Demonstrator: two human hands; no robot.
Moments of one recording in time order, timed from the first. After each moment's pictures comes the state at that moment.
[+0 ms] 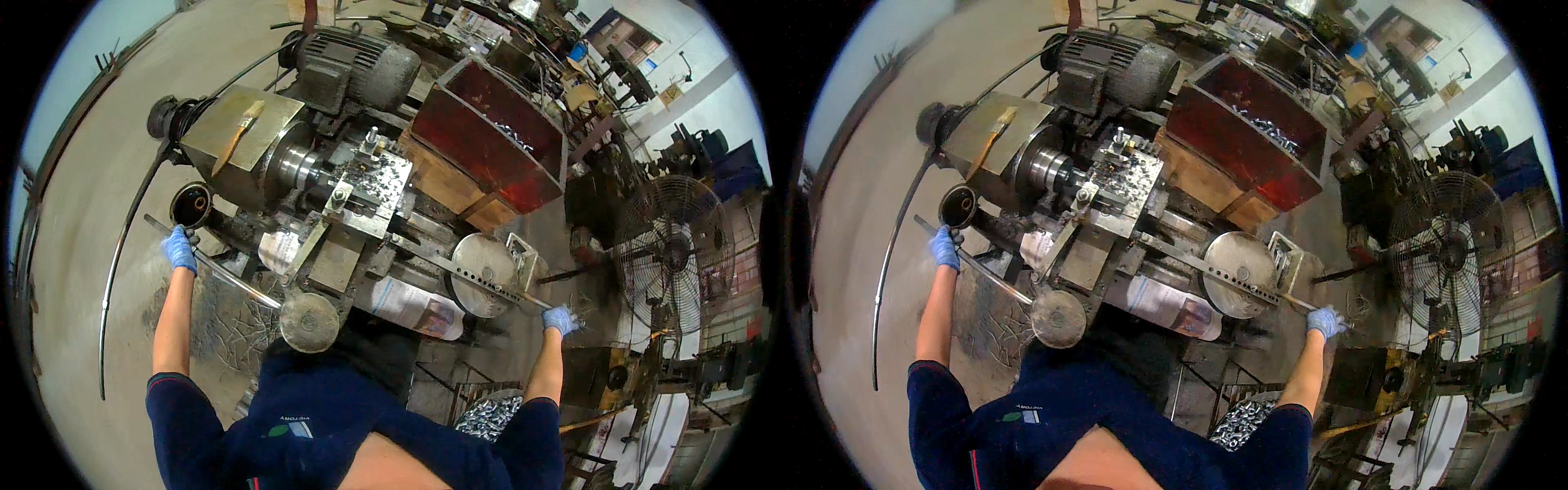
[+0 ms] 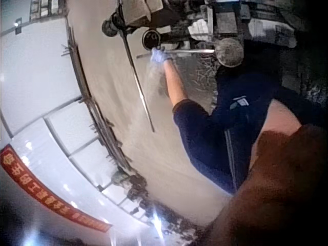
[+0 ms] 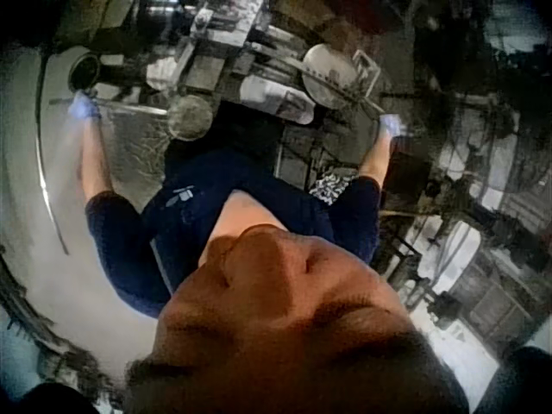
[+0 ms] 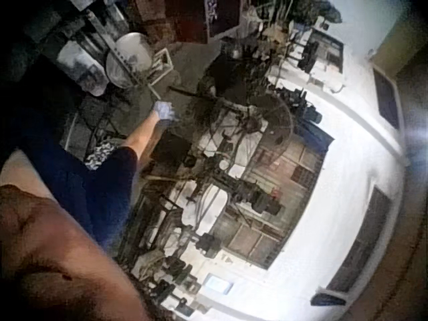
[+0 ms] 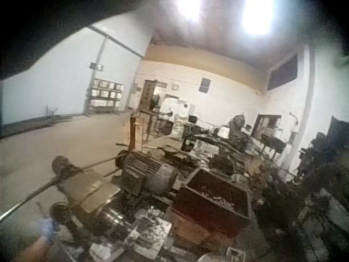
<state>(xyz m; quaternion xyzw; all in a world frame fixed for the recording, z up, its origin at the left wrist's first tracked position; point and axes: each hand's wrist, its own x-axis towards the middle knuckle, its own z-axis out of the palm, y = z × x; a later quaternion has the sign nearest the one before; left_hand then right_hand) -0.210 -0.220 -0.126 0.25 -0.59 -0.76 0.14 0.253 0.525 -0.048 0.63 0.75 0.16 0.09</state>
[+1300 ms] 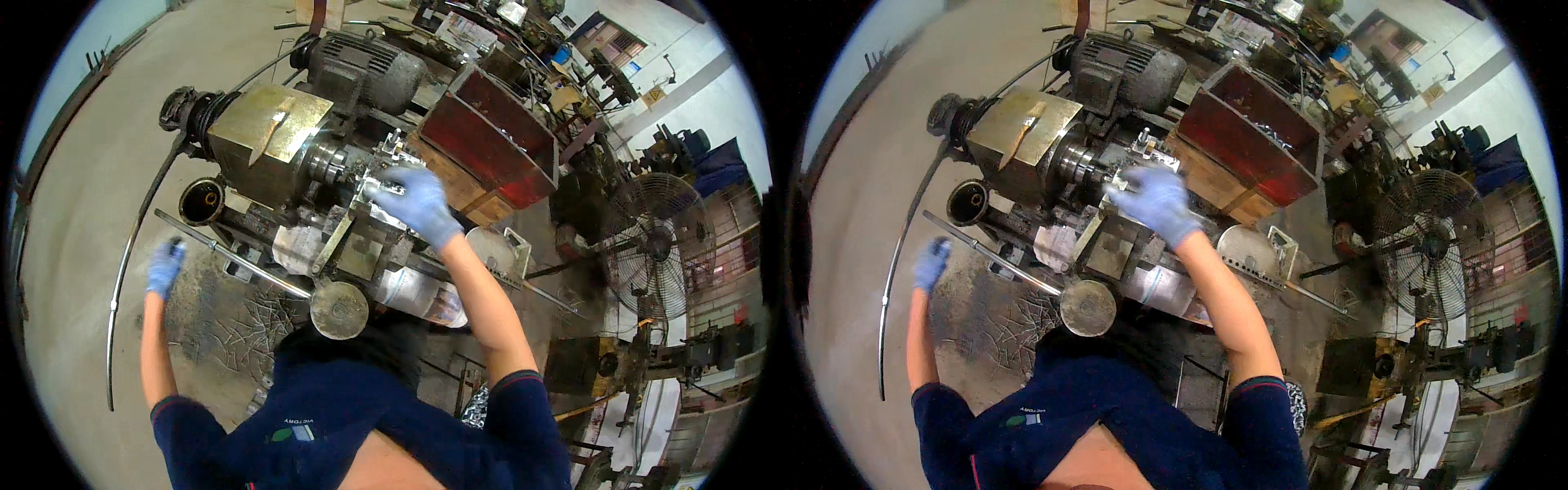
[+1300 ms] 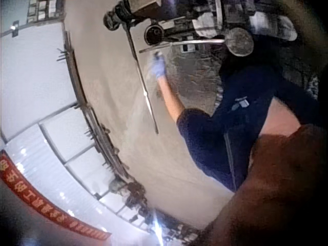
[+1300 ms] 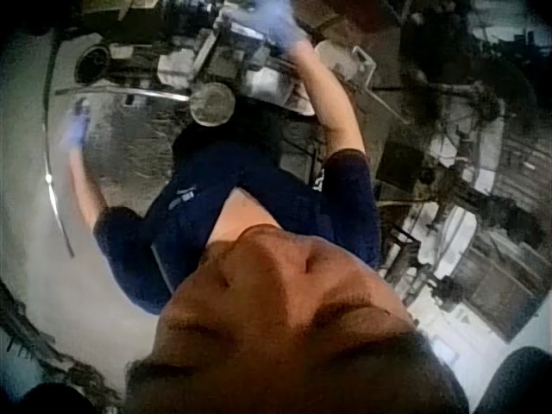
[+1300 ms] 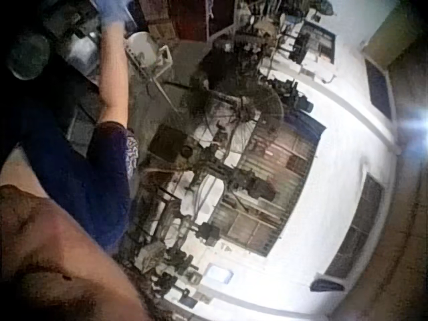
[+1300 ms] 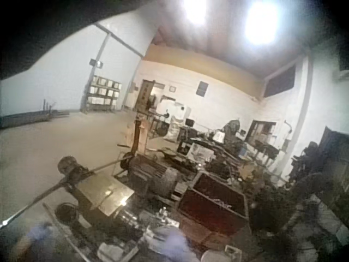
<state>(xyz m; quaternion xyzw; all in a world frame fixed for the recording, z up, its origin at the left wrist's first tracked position) -0.169 -0.311 -0.075 -0.04 -0.96 -0.29 -0.04 -0.059 0.173 0.105 -0.01 0.97 -0.16 -0.17</state>
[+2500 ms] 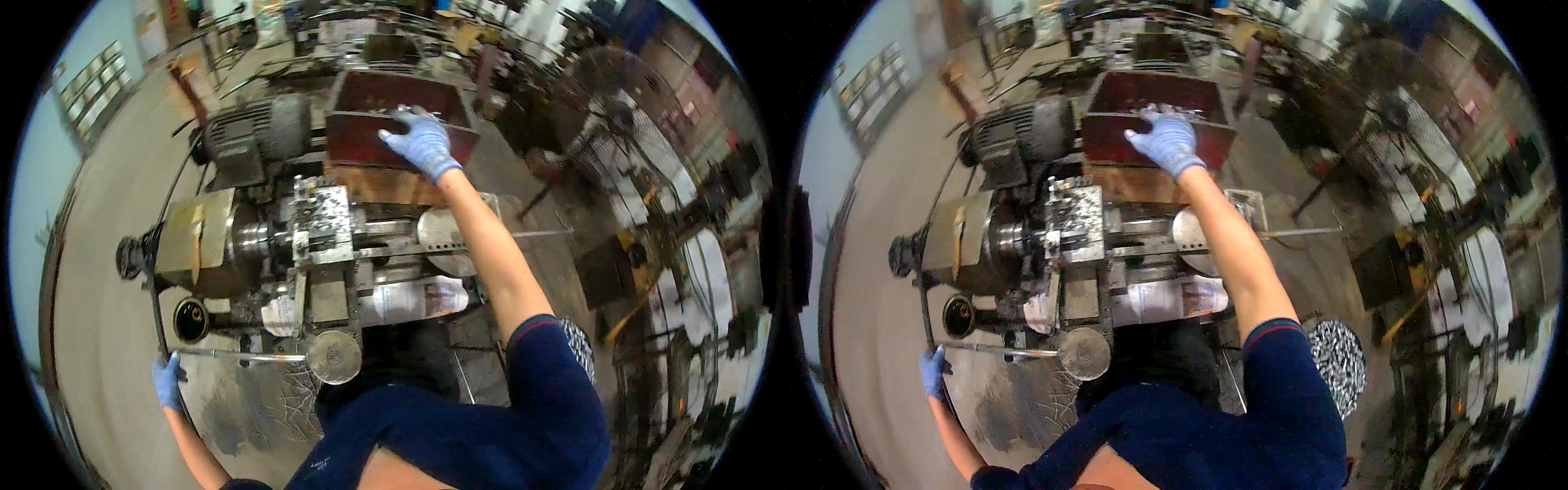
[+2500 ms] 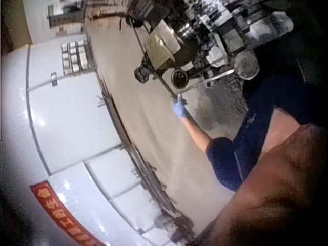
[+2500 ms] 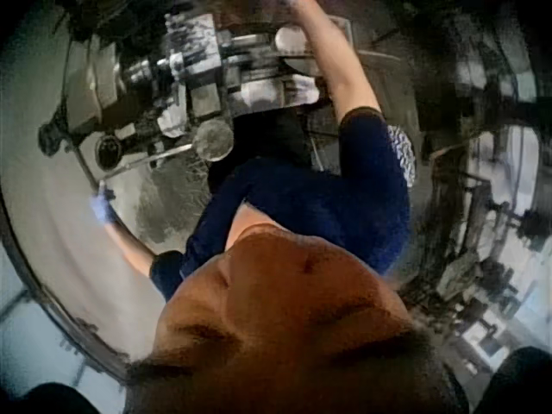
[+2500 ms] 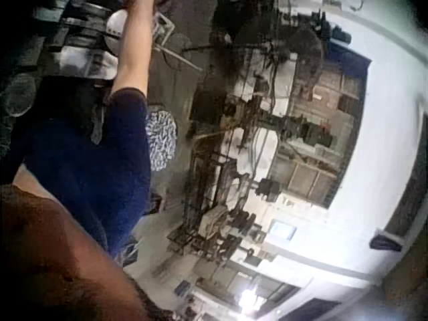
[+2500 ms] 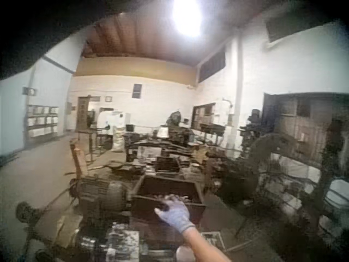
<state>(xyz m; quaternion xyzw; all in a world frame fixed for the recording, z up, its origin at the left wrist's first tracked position) -0.197 -0.313 -0.024 -0.04 -0.86 -0.50 -0.09 -0.047 0.342 0.156 0.24 0.91 0.02 -0.34</state>
